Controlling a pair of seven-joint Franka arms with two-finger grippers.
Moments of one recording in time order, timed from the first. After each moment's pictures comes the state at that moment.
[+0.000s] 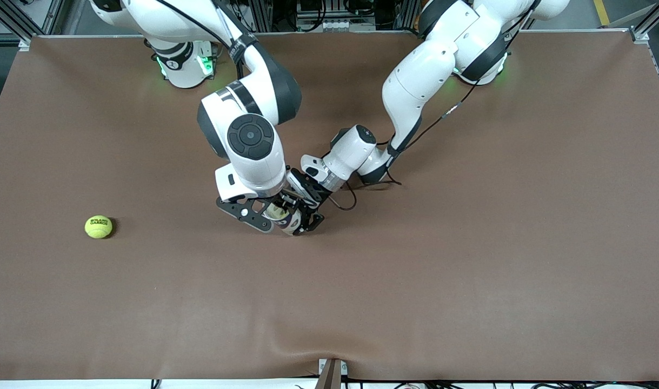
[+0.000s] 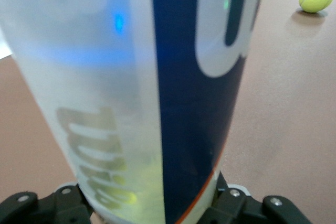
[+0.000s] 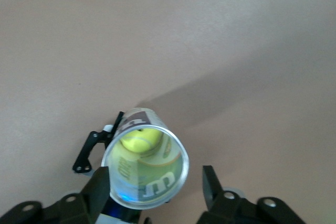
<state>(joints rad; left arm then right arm) -0.68 1.13 -0.30 -1.42 -0.19 3.54 0.47 0.66 0.60 -0.10 -1.24 0.00 1.74 1.06</state>
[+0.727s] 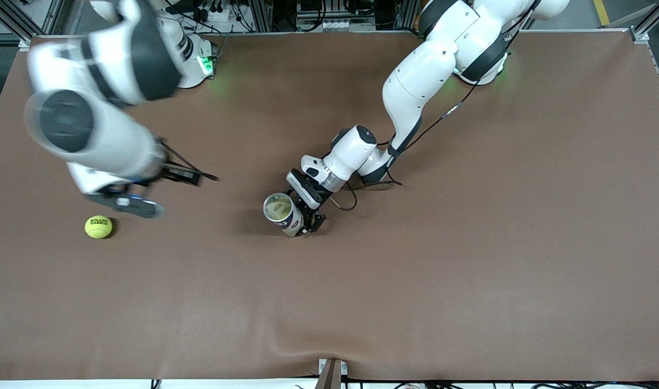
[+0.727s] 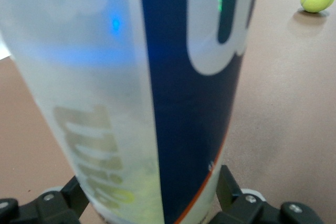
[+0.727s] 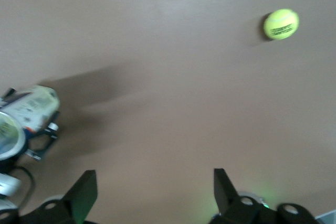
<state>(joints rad) -0.68 1.13 -0.30 -1.42 -0.19 3.54 0.47 0.37 0.36 -0.11 -1.22 0.01 1.32 0.51</state>
